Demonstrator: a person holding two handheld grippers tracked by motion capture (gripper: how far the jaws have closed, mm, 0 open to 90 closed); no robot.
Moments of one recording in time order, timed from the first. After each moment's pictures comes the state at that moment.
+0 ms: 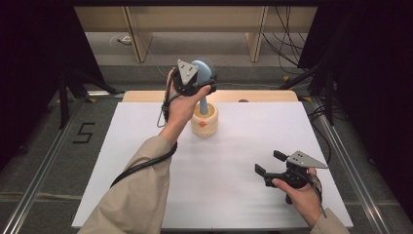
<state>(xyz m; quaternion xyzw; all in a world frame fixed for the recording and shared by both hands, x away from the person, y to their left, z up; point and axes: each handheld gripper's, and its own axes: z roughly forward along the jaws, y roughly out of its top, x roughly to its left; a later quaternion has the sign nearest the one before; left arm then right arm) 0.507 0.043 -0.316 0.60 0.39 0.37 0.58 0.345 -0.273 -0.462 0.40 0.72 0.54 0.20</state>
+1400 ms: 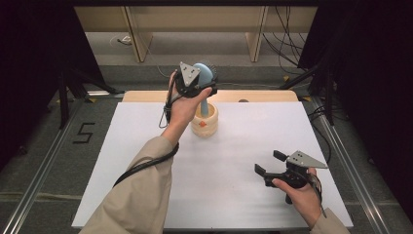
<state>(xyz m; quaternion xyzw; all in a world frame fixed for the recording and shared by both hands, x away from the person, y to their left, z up) 0.513 0.040 -0.328 0.61 0.39 0.37 0.58 0.346 -0.273 -0.462 0.40 0.72 0.53 0.20</state>
